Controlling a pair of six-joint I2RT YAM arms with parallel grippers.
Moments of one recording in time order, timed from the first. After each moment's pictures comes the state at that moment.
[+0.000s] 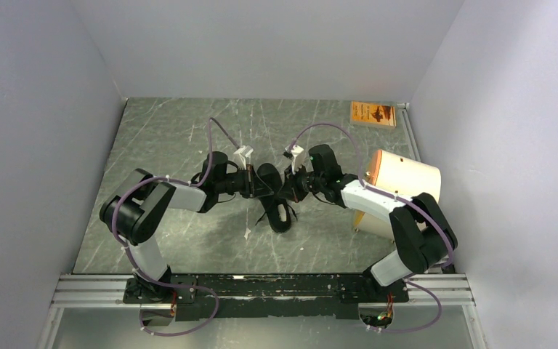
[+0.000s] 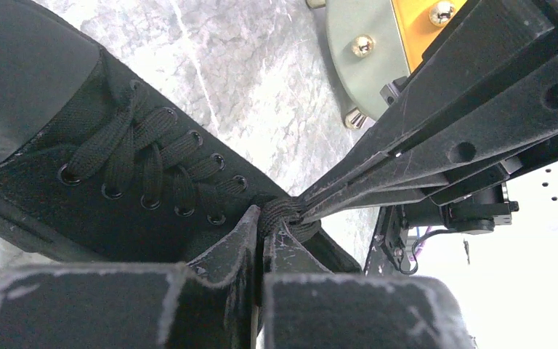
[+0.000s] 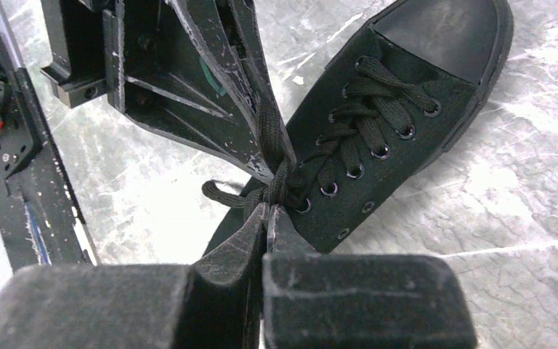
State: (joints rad) left arm -0.53 1.77 0.67 0.74 0.72 -0.67; right arm 0.54 1.51 0.79 0.06 -0.58 0.03
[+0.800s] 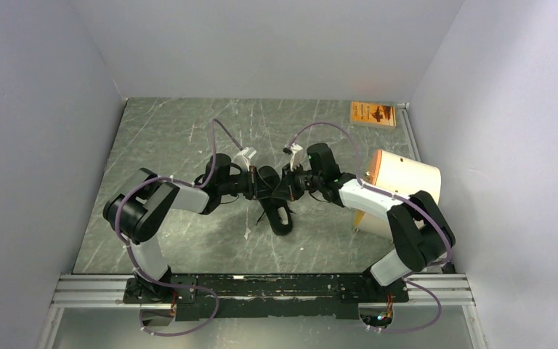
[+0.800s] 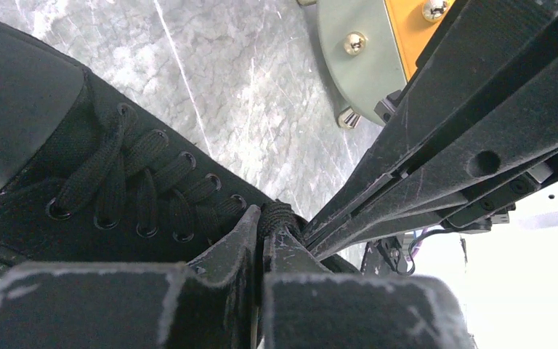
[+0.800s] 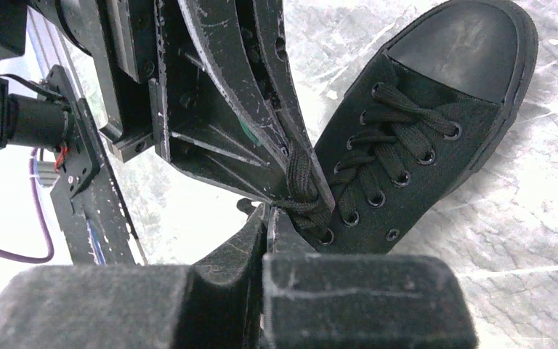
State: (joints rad) left arm -0.56 1.78 0.67 0.77 0.70 -0.70; right arm 0.56 1.53 0.80 0.10 -0.63 0.19
